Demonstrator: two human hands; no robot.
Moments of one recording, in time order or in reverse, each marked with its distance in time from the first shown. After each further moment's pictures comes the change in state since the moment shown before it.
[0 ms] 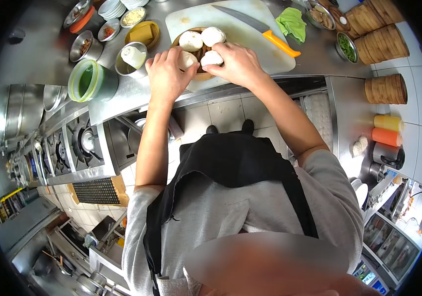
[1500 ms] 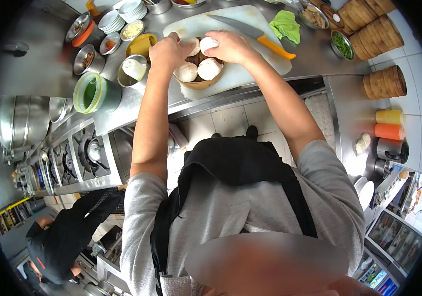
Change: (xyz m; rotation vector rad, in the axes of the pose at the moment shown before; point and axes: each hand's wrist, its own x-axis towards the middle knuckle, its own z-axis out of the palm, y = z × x) left_hand 0.100 -0.003 0.012 0.145 -0.377 -0.236; right_hand 0.063 0.035 -0.002 0.059 -0.257 0.232
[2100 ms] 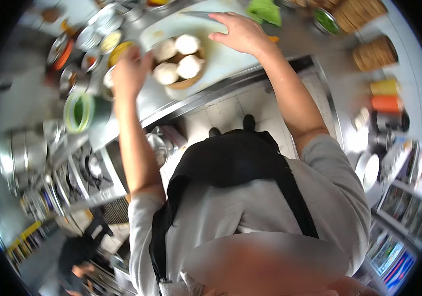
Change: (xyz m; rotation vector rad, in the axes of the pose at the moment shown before) left_hand -0.037 -0.043 -0.019 -0.284 0.239 0.112; right_hand -0.056 0.023 -0.065 -0.039 0.164 0.055
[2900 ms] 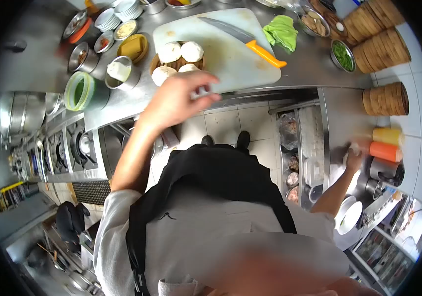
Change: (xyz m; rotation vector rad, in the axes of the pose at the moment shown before) left_hand -0.068 0.145 -0.001 -0.390 -0.406 0.329; right_hand -0.419 0.497 -0.065 -0.381 0.351 1.036
